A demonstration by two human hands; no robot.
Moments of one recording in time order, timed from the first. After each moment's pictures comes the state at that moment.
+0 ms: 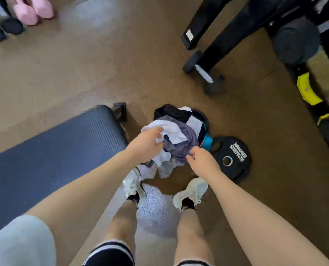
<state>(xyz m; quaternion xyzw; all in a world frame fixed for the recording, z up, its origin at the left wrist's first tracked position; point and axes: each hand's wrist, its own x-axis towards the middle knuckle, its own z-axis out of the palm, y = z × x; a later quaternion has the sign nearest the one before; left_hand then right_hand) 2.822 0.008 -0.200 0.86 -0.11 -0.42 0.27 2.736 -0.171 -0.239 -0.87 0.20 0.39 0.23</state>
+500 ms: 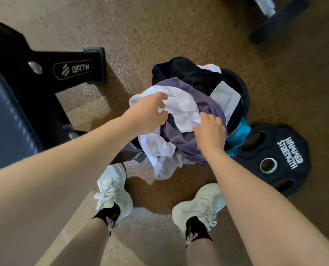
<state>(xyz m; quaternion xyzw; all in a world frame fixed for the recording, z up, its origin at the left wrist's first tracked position) 2.851 -0.041 -0.510 0.88 -0.06 -0.41 0.25 2.773 -0.208 -0.578 -0.94 0.15 0.29 0.10</state>
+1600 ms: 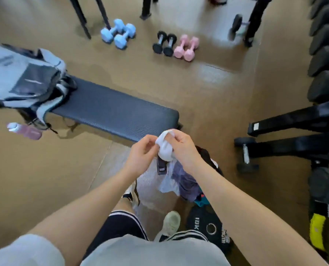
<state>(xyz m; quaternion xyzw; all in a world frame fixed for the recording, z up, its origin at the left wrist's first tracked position) 2.611 0.017 -0.010 0.77 0.28 0.08 0.57 2.708 -0.080 0.007 -0.69 -0.16 0.41 0.57</state>
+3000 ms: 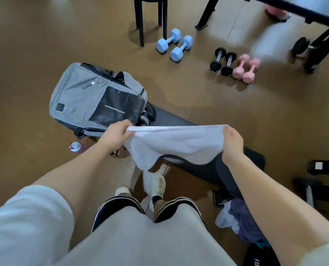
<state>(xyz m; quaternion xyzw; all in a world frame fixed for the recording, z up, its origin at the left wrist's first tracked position) 2.492 0.611 -0.030 0.88 0.34 -0.07 0.34 2.692 0.366 -0.022 -0.79 0.12 0.26 0.55</state>
